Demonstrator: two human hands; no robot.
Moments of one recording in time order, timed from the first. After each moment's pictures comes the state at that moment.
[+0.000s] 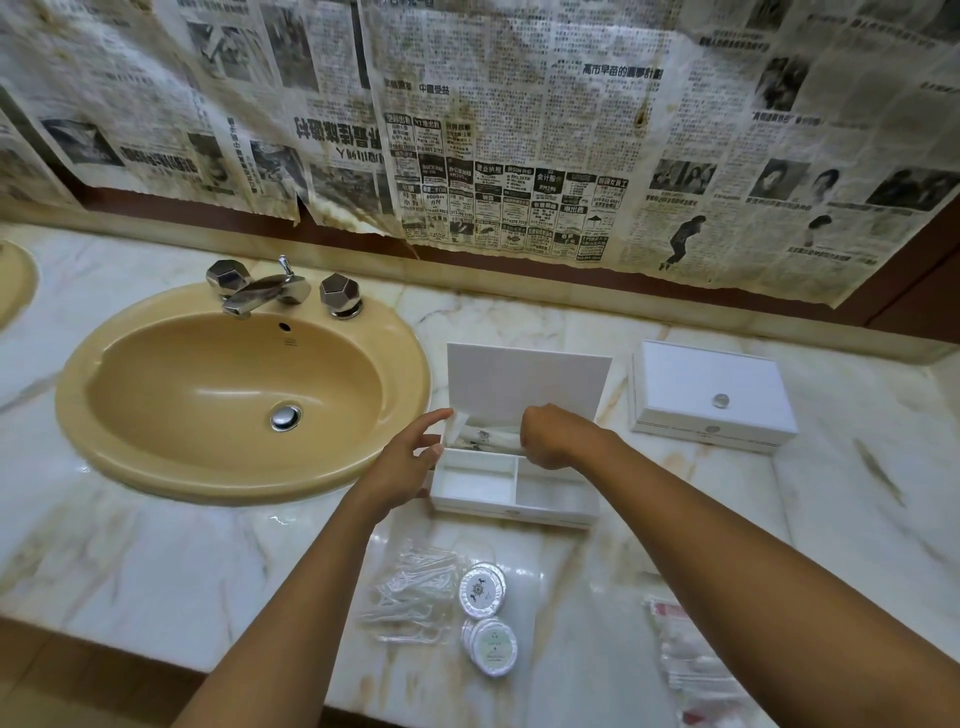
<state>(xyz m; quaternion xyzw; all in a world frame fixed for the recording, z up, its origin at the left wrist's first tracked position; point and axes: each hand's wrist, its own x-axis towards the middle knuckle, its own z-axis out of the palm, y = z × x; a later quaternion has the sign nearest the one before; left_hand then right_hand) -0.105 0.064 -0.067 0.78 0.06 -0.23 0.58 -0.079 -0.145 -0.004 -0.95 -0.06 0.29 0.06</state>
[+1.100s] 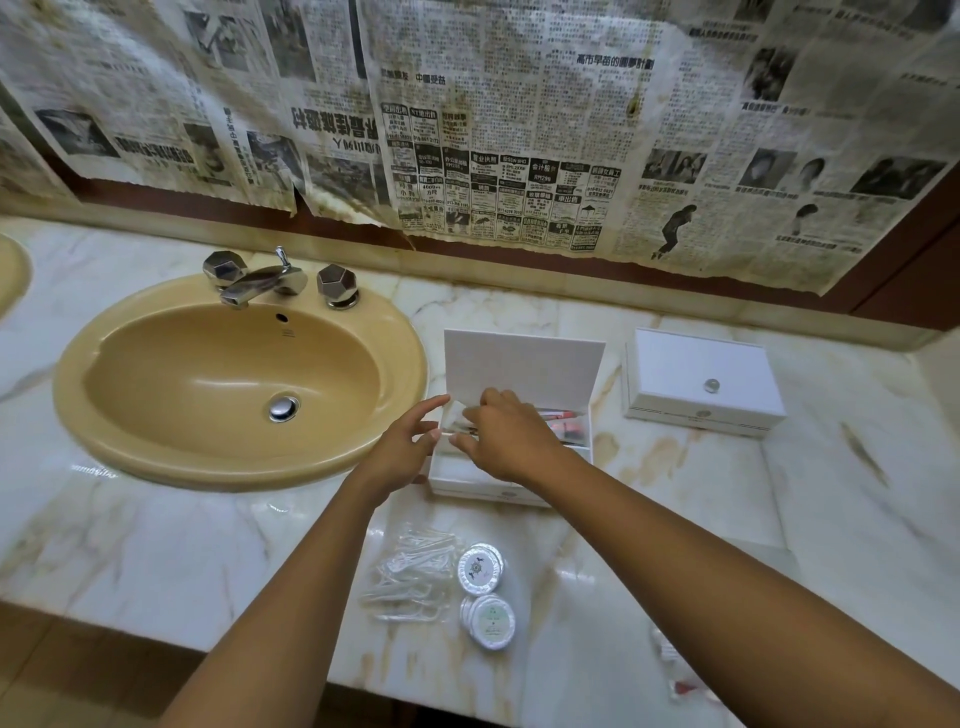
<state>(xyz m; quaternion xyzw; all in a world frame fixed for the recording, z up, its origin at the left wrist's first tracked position) -0.106 0.066 -0.070 0.78 0.03 -0.22 0.58 -0.114 -0.102 -0.003 -0.97 -0.14 0.14 0.10</state>
